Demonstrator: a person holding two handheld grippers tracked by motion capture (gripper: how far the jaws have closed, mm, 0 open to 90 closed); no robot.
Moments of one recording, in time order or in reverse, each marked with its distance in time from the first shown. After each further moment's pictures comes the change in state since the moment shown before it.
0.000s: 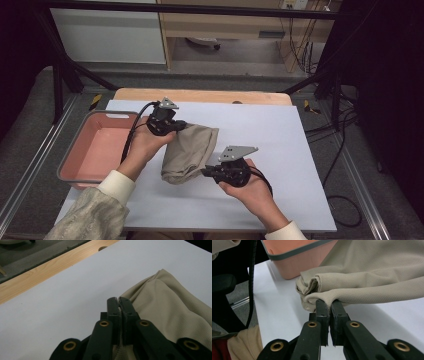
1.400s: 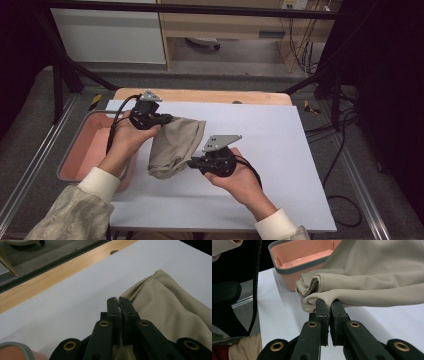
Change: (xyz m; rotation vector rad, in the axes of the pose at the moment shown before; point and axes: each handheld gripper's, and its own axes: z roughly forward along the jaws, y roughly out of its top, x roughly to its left) left arm 0.028 -0.002 -0.035 -0.016 0.034 -0.019; right arm 0.008 0.040 0.021 0.003 0.040 -0.061
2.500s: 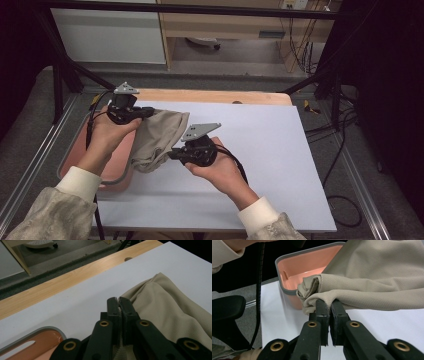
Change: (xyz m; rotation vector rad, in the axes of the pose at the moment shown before) left arm 0.033 -0.007 -0.037 -0.050 0.048 -0.056; right arm 0.008 0.042 0.030 -0.024 0.040 -0.034
